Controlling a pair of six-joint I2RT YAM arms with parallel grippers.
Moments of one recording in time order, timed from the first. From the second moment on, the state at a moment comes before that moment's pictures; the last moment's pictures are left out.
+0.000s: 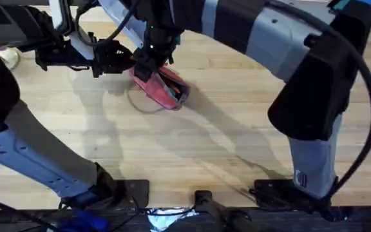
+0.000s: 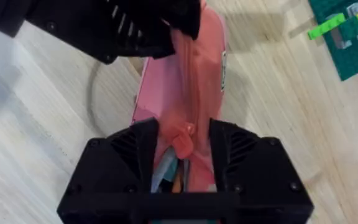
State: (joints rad) left arm 0.37 1.94 1.24 -0.85 1.13 1.77; right arm 0.81 2.25 2.12 -1.09 -0.02 -0.19
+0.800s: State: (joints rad) left arm 0.37 1.94 1.24 -0.84 1.13 1.76; right arm 0.81 2.25 2.12 -1.08 0.00 -0.19
